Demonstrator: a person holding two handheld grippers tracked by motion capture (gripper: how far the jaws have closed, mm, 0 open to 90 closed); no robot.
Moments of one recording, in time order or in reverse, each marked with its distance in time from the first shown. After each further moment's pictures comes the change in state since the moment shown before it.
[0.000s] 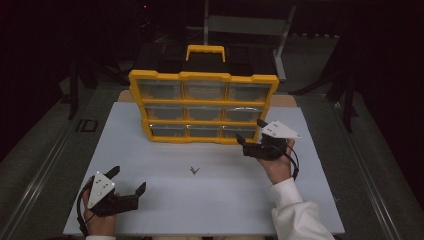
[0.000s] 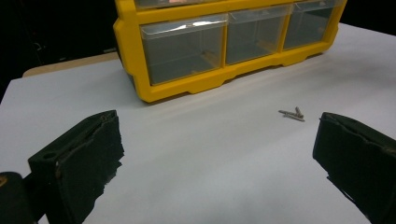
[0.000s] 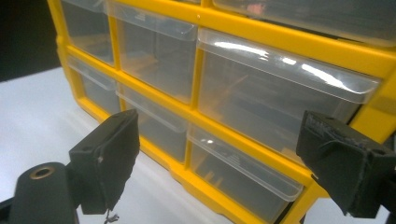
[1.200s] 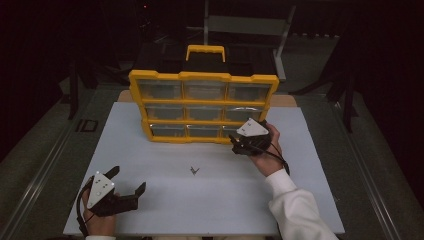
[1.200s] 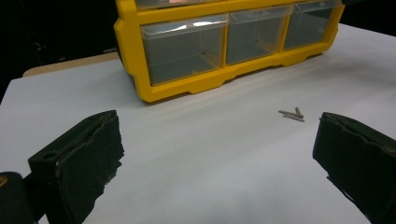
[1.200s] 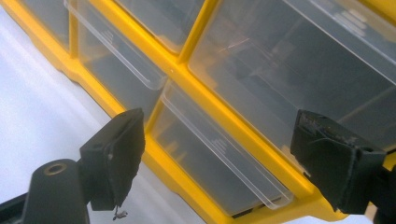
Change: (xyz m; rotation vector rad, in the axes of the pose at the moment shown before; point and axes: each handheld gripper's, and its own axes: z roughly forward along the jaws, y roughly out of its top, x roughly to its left) left arm 0.001 0.000 0.000 -0.001 0.000 -0.001; right arm 0.014 -0.005 0.047 0.219 -0.119 -0.318
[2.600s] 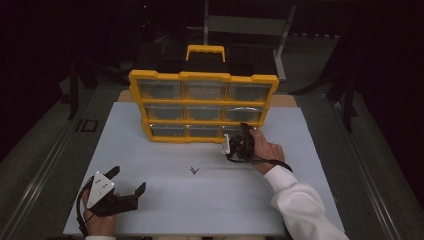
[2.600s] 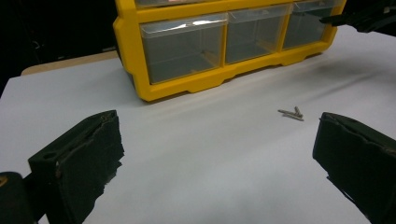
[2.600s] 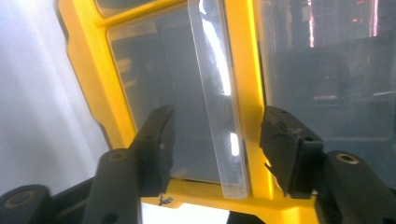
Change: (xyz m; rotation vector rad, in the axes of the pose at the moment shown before) left arm 0.000 0.000 0.000 0.004 -0.004 -0.005; right arm 0.040 -0.009 0.033 0.269 -0.286 -0.691
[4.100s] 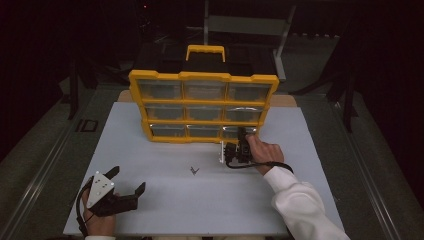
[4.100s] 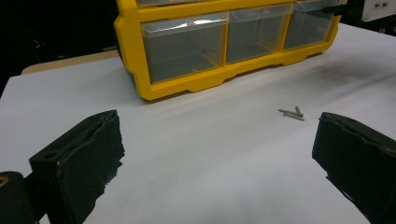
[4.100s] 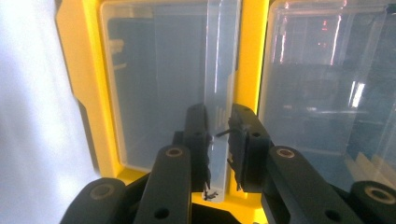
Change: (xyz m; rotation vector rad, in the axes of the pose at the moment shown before) left arm 0.001 0.000 0.000 0.001 0.000 -0.003; right arm 0.014 0.005 -0.003 0.029 -0.118 -0.196
